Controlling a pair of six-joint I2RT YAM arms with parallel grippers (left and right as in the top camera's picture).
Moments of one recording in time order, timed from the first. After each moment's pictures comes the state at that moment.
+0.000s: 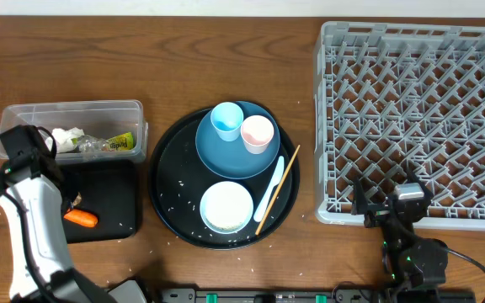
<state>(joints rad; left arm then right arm) 0.54 1.38 0.97 -0.93 -0.25 -0.59 0.08 0.01 0.01 -0.07 -0.03 -0.06</state>
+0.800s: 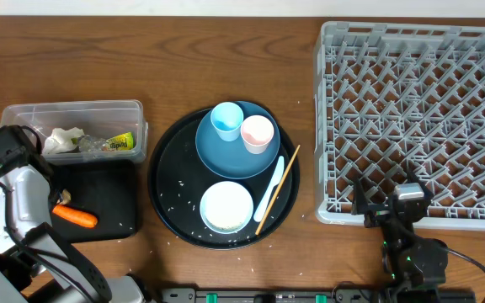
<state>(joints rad) 0.63 1.55 0.96 -0.68 -0.24 -0.59 0.08 0.01 0.01 -0.07 -0.03 -0.06</state>
